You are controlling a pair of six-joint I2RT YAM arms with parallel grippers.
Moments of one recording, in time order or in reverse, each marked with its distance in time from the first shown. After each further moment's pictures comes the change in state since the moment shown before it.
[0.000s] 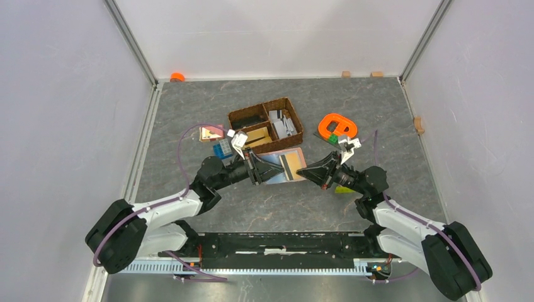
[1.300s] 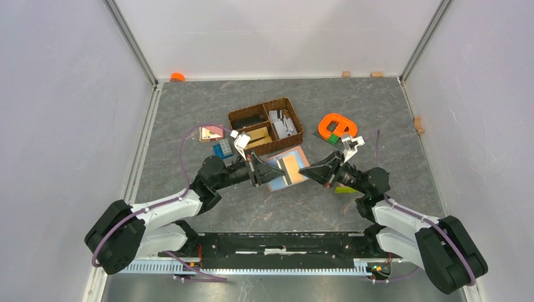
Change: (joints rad) left arm -0.009 -0.013 0.010 -0.019 0.051 -0.041; right arm -0.047 0.060 -0.017 0.140 -0.041 0.154
